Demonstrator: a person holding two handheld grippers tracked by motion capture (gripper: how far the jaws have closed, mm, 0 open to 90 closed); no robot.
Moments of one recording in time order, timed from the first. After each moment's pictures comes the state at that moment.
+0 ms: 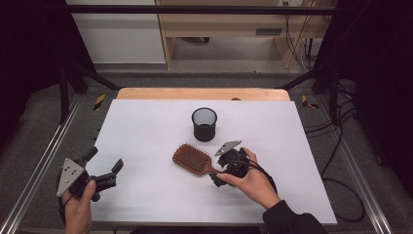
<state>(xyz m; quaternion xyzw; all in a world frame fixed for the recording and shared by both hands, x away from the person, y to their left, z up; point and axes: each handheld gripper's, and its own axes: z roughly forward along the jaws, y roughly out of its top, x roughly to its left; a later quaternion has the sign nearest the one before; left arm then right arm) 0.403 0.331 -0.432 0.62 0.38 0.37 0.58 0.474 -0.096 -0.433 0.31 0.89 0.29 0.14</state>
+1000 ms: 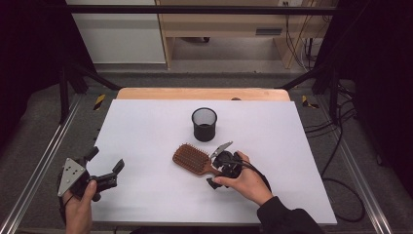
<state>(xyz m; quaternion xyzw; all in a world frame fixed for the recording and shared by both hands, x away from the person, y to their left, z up) 0.403 0.329 -0.432 0.62 0.38 0.37 0.58 0.484 -0.082 -0.456 0.32 0.91 0.25 0.09</state>
